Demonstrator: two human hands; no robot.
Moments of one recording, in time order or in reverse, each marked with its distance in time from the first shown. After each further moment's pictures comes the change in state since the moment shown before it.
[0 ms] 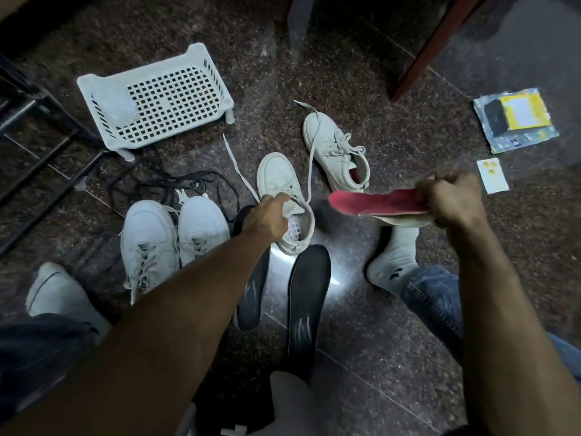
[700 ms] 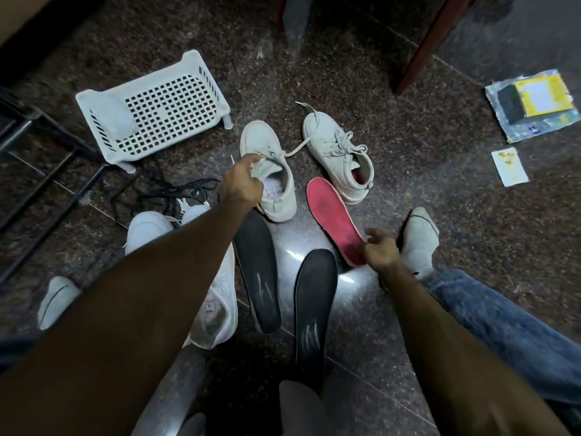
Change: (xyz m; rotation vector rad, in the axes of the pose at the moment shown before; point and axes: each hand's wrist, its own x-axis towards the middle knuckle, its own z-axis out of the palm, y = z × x) left_hand 0.039 -0.010 -0.057 -0.245 0.314 -0.135; right_hand 0.013 0.136 0.108 -0.024 -0.267 0.344
